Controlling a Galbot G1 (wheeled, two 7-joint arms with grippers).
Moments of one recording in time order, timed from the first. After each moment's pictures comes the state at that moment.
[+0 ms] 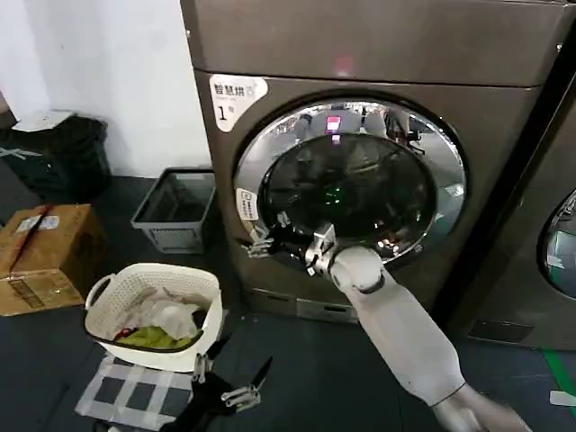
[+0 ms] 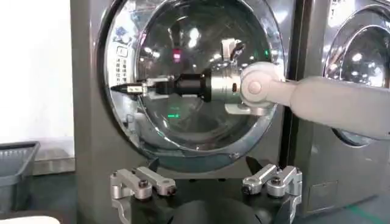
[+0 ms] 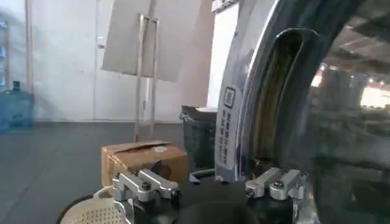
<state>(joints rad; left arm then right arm) 1.77 -1.42 -0.57 -2.22 -0.17 -0.02 0.45 -0.44 1.31 -0.08 1.41 0.42 -0.19 -0.66</state>
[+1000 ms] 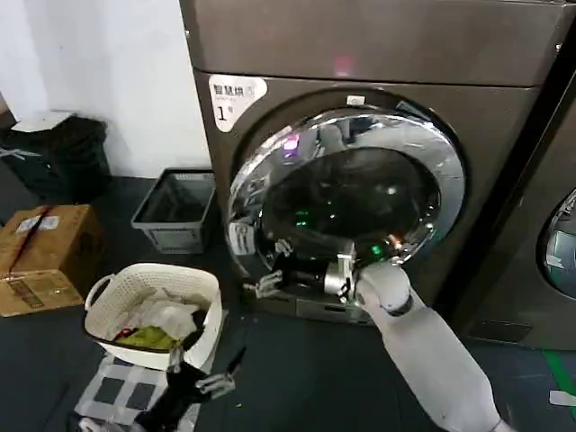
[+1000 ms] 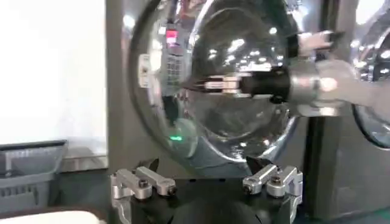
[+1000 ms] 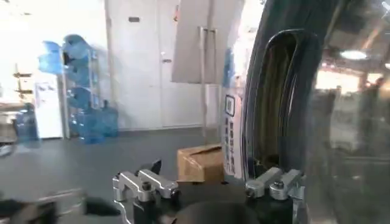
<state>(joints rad) 1.71 -1.38 -0.77 -2.20 -0.28 0.05 0.43 -0.64 1.19 0.02 1.68 0.52 -0.31 -0.94</state>
